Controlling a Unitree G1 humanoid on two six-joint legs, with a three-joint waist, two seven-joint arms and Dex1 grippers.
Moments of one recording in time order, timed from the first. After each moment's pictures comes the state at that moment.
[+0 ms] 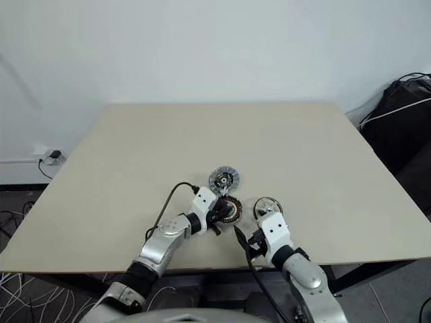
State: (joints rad) left arm -0.22 0.04 -0.32 0.38 -0.05 0.14 -0.53; right arm 0.37 -0.30 0.16 -0.43 0.10 0.30 0.38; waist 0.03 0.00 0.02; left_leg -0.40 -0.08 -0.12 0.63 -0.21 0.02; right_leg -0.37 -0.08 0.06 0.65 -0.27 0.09
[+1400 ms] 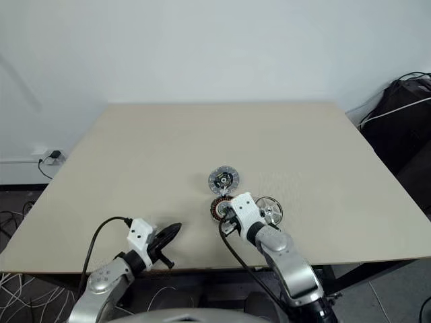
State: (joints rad) left arm 0.34 0.28 -0.11 -0.13 -0.17 0.01 -0.56; right arm 0.00 -0.25 0.33 -0.32 0.05 0.67 0.37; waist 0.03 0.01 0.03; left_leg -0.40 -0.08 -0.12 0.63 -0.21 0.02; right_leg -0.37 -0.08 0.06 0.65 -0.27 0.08
